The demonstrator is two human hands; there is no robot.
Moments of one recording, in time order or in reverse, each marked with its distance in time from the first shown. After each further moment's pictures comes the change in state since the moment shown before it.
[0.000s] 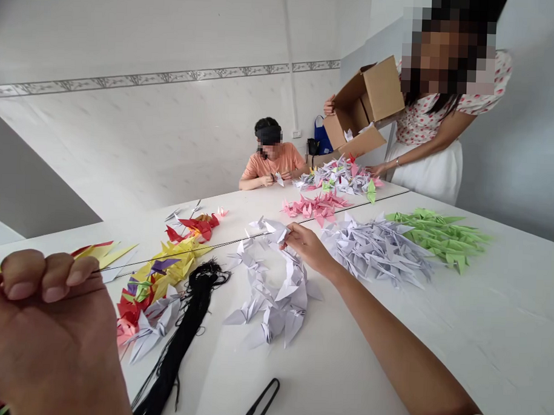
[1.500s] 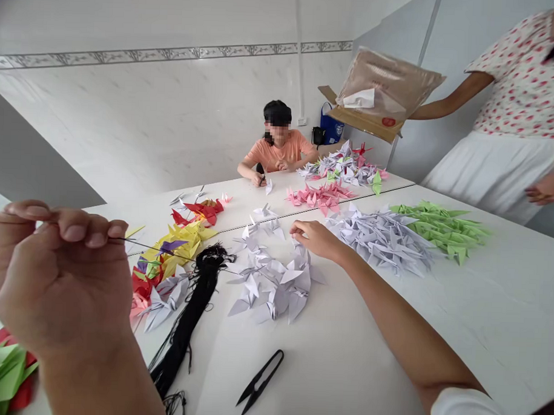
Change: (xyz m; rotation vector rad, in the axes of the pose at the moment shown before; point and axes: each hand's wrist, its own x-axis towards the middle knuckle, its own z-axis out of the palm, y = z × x) left_hand -0.013 0.012 -0.005 0.001 -0.281 -0.058; right_hand -0.004 0.004 -0.015 -0.733 -0.186 0.025
